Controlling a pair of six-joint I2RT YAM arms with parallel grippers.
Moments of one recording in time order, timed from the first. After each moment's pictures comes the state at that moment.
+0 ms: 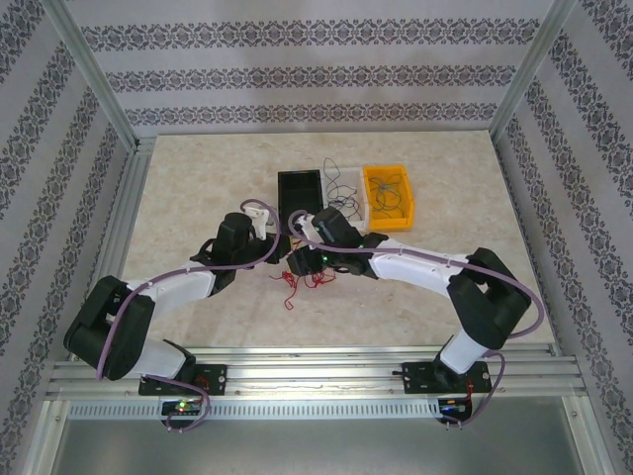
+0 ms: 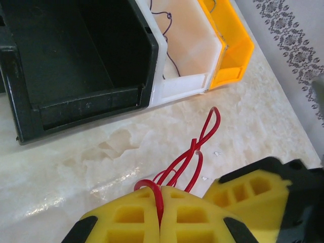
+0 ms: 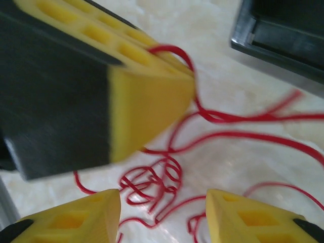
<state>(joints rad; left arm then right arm) -0.46 1.41 0.60 0.29 0.36 -0.53 0.80 1.64 1.00 -0.16 -0.28 0.34</state>
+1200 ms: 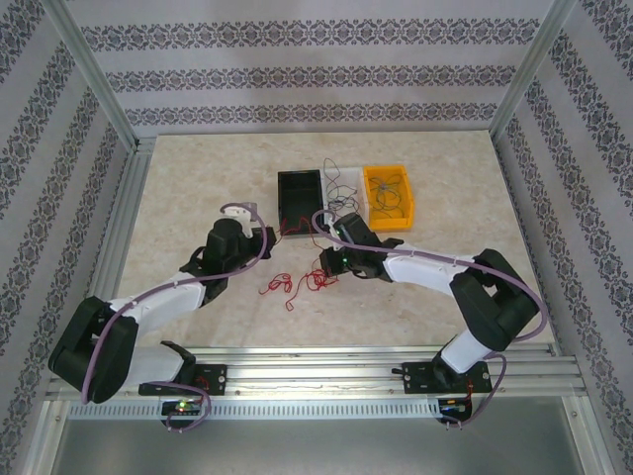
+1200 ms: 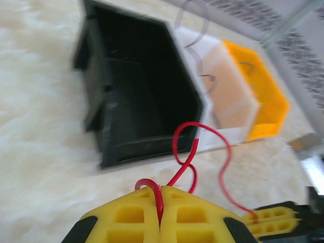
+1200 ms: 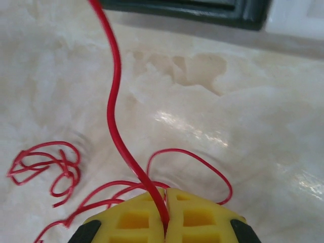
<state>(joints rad) -0.46 1.28 0.55 0.31 0.12 -0.55 0.69 1.59 0.84 -0.14 -0.19 0.45</state>
